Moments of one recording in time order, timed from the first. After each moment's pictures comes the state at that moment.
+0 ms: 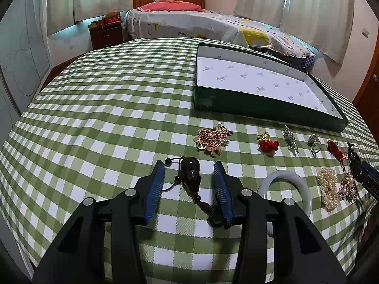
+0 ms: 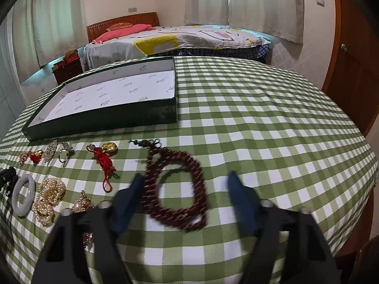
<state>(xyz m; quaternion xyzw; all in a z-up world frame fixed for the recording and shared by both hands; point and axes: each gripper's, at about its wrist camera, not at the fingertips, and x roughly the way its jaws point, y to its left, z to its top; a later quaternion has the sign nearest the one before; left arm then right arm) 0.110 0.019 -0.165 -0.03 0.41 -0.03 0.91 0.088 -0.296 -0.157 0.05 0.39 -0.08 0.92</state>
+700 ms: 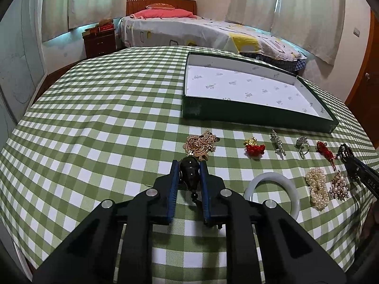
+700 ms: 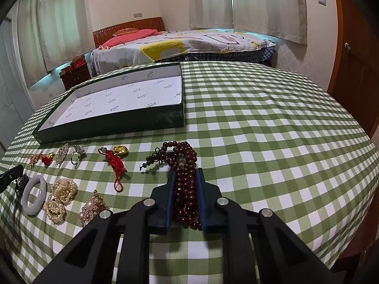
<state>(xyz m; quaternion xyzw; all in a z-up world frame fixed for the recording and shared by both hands) 0.102 0.014 -0.155 -0.02 0.39 -0.05 0.92 0.078 -0.299 -0.149 0.07 0.37 -0.05 0.92</state>
